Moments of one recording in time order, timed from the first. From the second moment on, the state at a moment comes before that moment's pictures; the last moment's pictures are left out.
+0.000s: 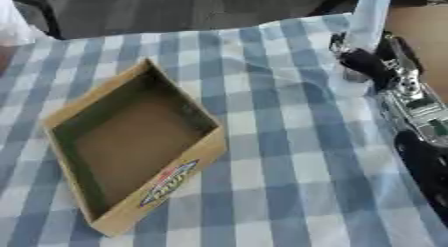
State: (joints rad) left arm -0.18 0.45 0.21 -1.77 0.15 0.10 0.46; right arm -0.75 -0.61 0.13 -1.31 -0.43 0.15 -0.29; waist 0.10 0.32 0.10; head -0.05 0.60
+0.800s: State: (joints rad) left arm -0.18 0.45 0.21 -1.77 0.15 0.09 0.46; right arm -0.91 -0.48 0.30 -1.59 -0.54 0.32 -0.30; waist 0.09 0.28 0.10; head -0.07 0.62
